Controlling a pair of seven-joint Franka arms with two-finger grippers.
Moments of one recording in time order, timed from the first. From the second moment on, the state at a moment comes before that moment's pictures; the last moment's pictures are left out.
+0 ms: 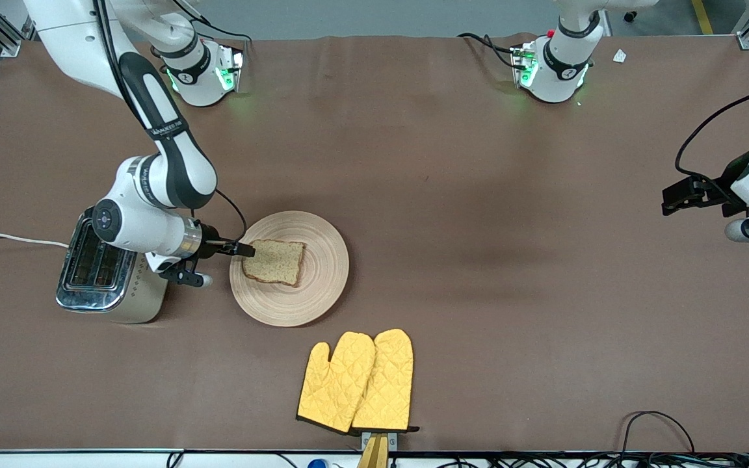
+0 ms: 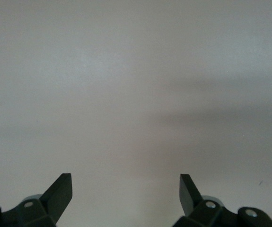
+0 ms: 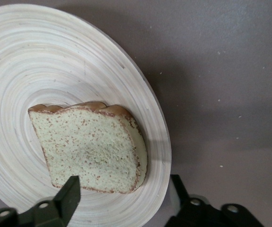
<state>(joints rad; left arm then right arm) -0.11 0.19 0.06 -1.42 0.01 1.55 0.02 0.24 0.41 -0.02 -1.99 0.47 2.27 0.13</state>
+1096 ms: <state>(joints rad) -0.30 0.59 0.05 -1.50 -0.85 1.90 -0.11 0.01 0.04 -0.04 -1.61 0.11 1.56 0.08</state>
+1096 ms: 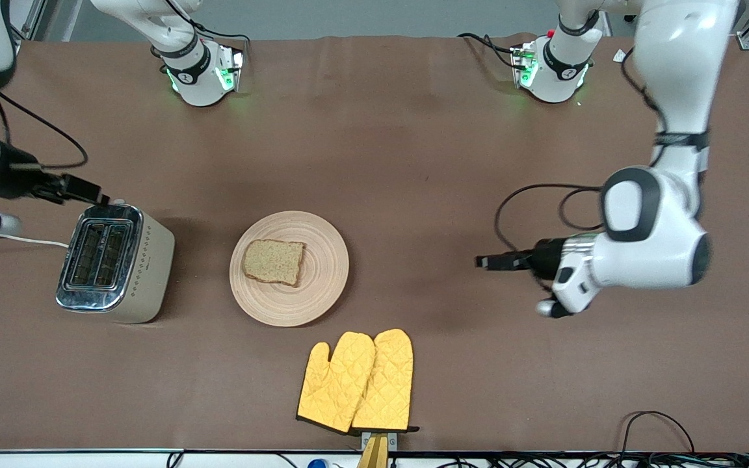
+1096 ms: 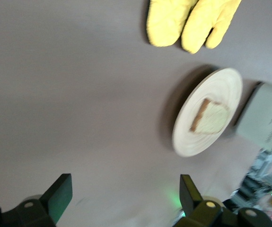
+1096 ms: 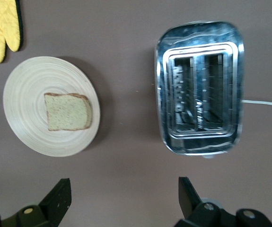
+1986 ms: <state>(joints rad) -0.64 0.94 0.02 -1.32 -1.26 2.31 -0.06 0.01 -0.04 -0.04 -1.54 0.00 1.45 -0.03</state>
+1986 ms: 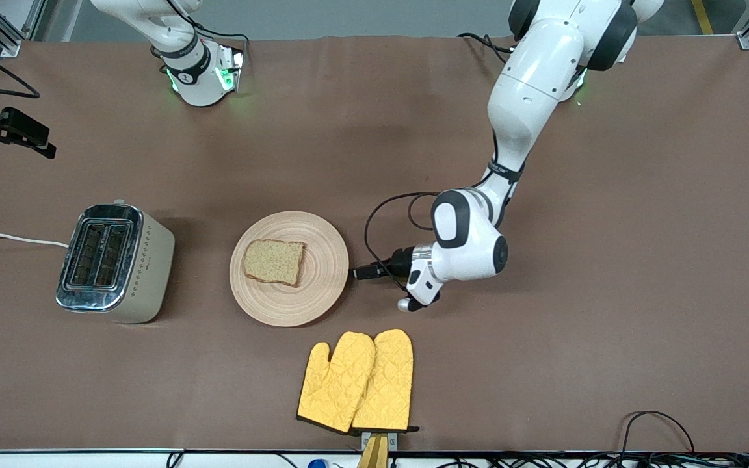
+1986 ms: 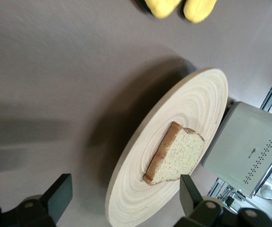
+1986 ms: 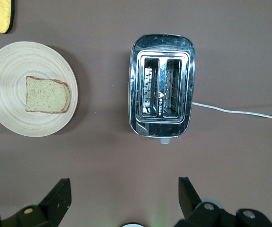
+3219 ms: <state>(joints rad) -0.70 1.03 -0.05 -1.26 -1.27 2.48 0.21 0.02 -0.04 -0.03 -1.54 0.00 1.44 -0.03</state>
